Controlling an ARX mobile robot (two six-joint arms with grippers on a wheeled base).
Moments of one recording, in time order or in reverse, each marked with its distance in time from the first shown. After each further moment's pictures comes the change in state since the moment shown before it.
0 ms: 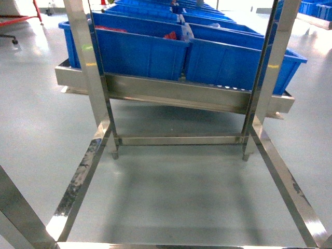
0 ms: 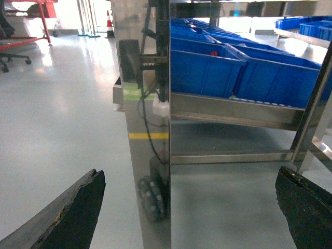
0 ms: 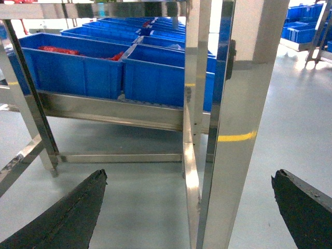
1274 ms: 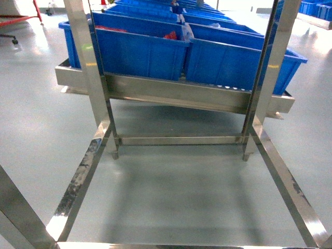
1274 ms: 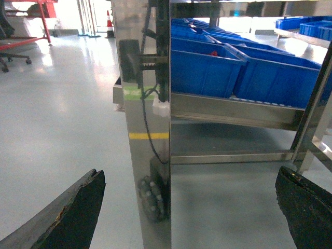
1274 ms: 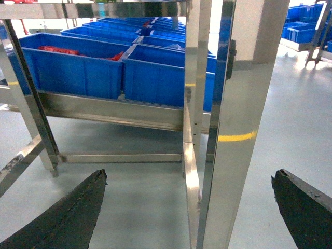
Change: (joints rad) left arm 0.000 0.000 0.000 0.000 0.000 0.000; right arm 0.000 0.000 0.000 0.000 0.000 0.000
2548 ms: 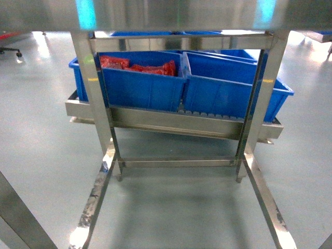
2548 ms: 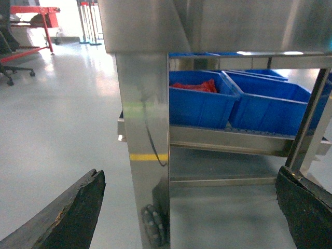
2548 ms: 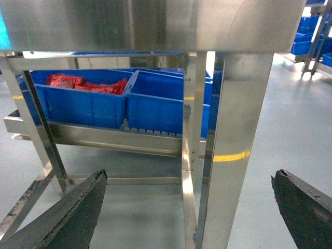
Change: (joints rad) left arm 0.000 0.000 0.000 0.003 0.001 -0.001; right arm 0.000 0.000 0.000 0.000 -0.001 0.000
